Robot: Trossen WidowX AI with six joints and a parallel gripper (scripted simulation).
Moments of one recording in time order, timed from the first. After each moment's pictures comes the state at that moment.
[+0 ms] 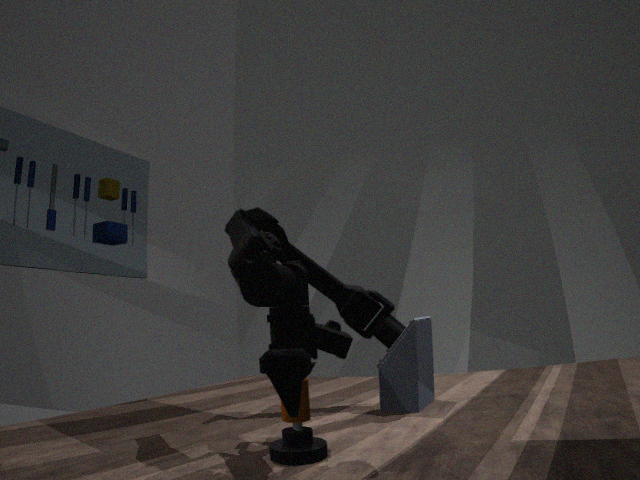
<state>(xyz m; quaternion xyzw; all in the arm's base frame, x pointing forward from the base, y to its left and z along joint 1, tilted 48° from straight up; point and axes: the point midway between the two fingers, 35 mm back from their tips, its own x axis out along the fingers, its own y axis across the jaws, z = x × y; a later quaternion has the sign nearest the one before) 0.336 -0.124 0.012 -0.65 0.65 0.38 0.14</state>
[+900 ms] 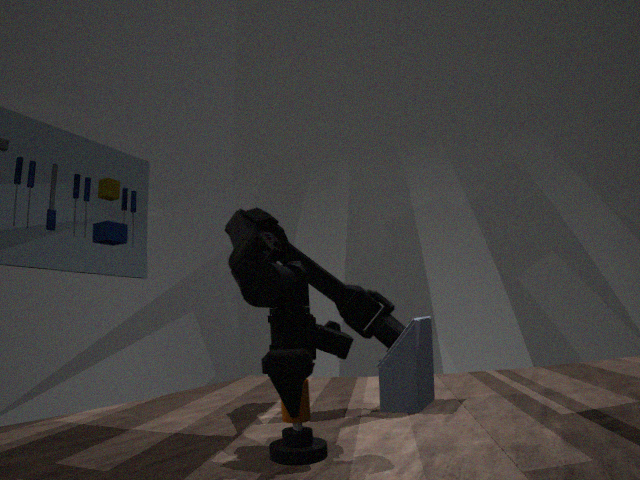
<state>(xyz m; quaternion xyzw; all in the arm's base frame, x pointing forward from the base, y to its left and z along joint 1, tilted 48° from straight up) 0.336 -0.125 0.011 -0.65 0.64 0.38 0.13</state>
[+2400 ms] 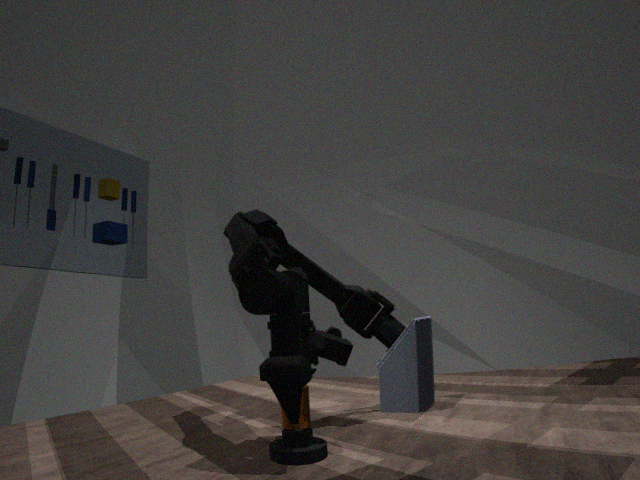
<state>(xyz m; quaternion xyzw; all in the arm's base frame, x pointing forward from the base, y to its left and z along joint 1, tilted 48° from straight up) 0.335 -0.132 0.006 -0.65 0.65 0.37 0.15</state>
